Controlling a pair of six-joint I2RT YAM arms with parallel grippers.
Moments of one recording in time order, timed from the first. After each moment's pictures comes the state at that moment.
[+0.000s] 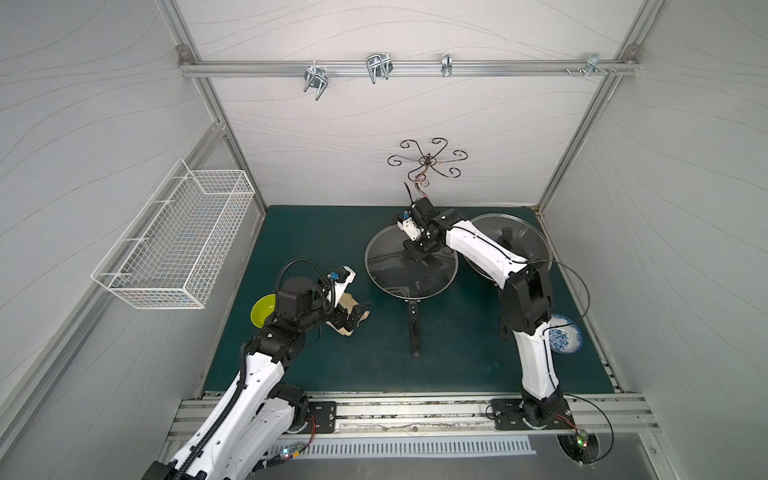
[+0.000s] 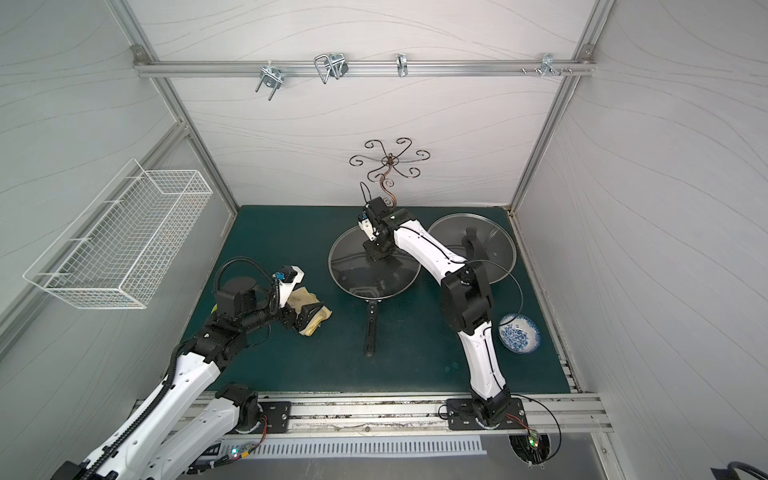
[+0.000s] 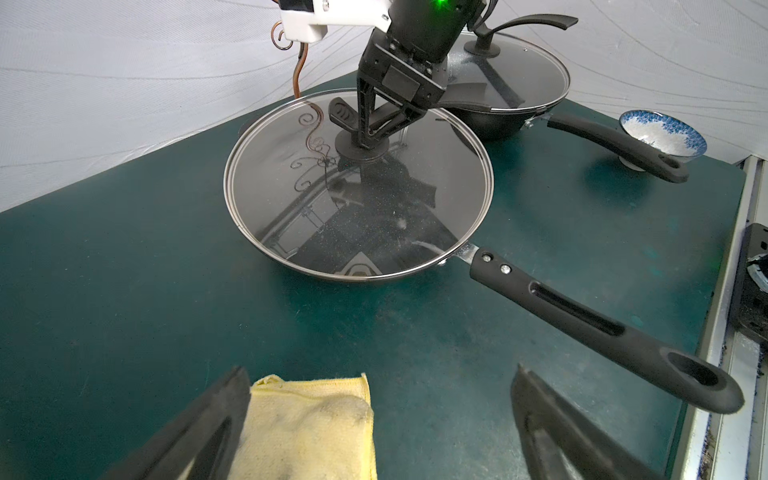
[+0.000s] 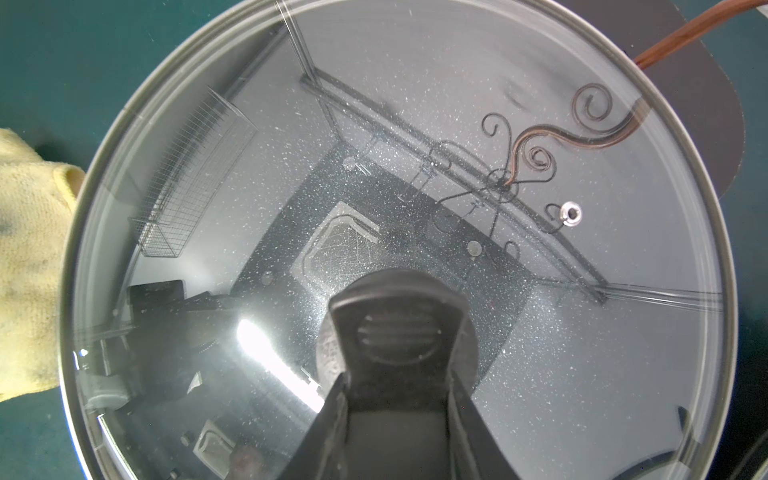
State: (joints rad) left arm -0.27 0.76 0.57 -0.30 0.45 0.21; right arm 0.66 2.13 2.00 -0.98 -0.04 -0.06
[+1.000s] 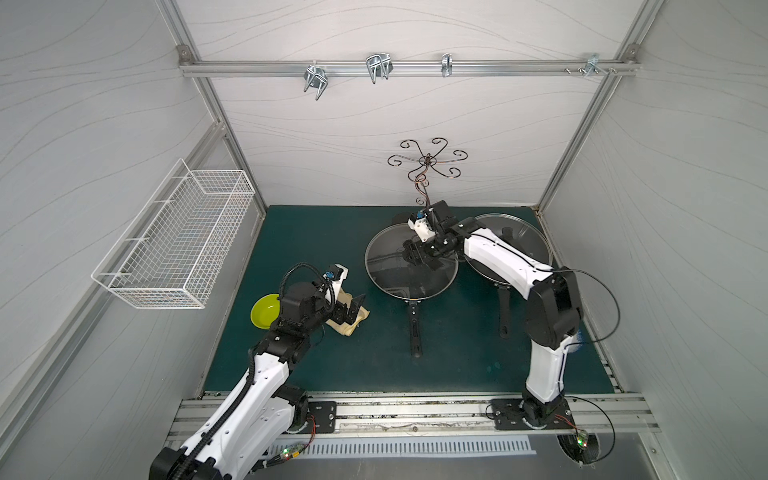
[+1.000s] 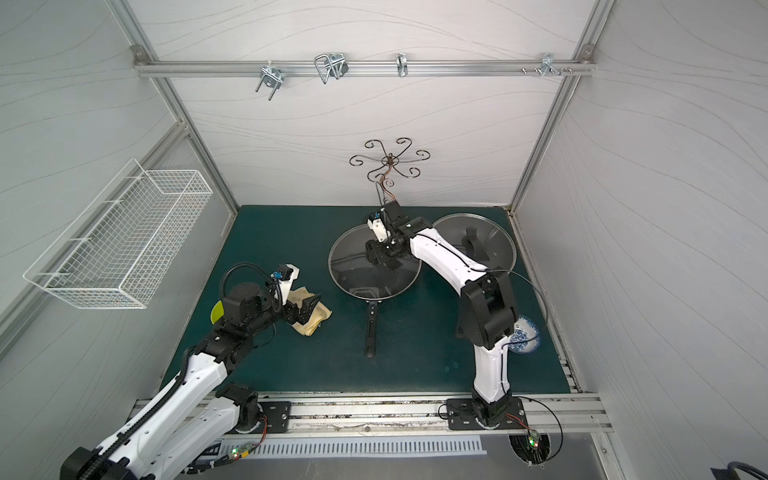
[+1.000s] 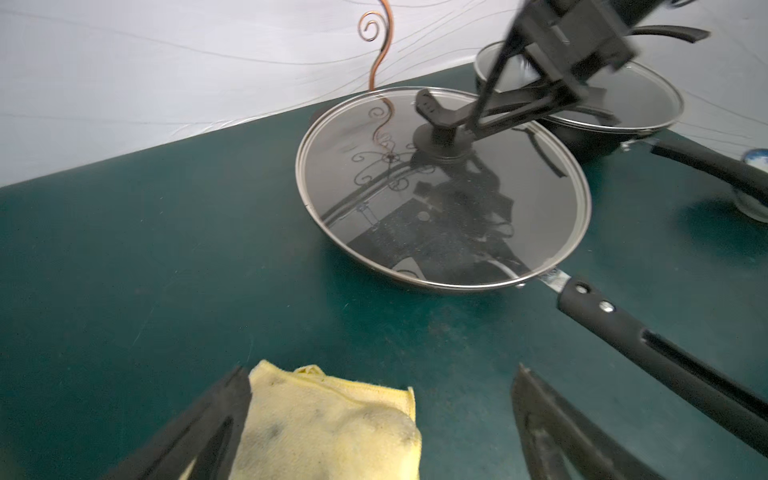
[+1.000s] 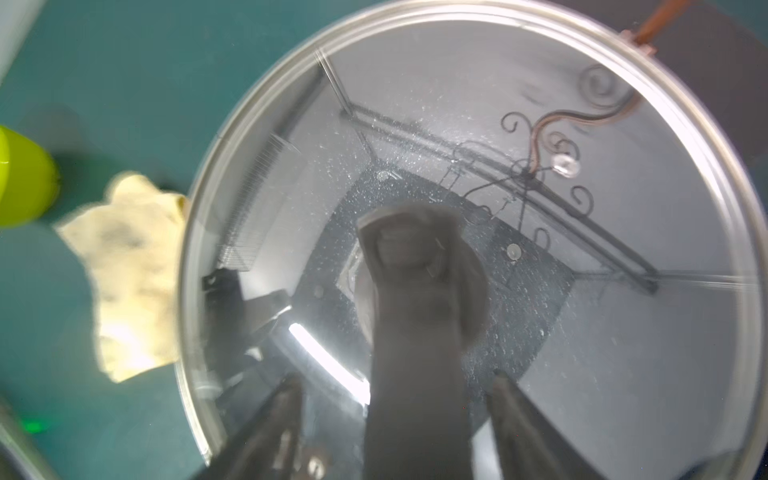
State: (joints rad) left arm -0.27 0.80 0.42 -0.04 0.22 0.07; right arm 0.59 1.84 1.62 -0.72 -0.18 0.08
